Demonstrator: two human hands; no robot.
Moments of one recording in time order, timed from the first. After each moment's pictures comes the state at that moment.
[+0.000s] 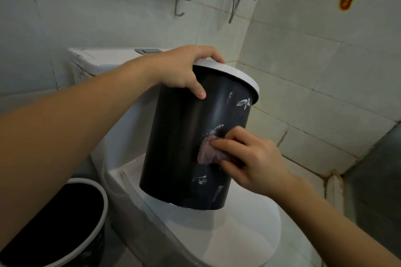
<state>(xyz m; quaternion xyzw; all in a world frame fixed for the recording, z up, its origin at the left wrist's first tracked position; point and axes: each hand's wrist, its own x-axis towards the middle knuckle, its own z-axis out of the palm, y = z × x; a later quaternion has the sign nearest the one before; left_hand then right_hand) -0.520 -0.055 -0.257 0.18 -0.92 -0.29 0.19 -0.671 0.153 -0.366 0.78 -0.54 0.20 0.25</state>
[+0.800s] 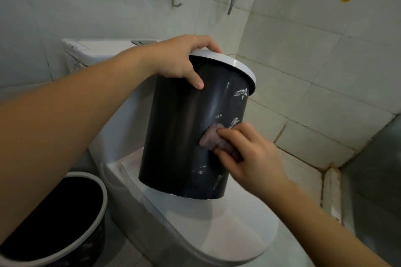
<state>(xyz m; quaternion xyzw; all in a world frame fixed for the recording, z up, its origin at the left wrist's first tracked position) -0.523 -0.059 -0.261 0.19 -0.91 -0.29 0.21 -0.659 0.160 -0.387 0.69 -0.61 0.26 0.27</state>
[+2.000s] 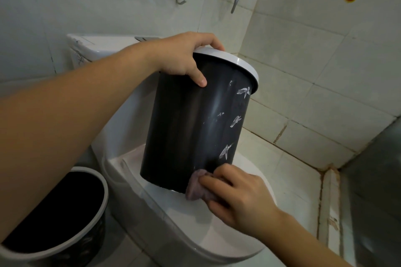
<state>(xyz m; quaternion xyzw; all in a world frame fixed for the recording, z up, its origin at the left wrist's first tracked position) -0.519 -0.054 -0.259 0.20 -0.91 -0.29 0.20 -0.636 0.190 -0.429 0.78 -0.55 0.20 0.22</state>
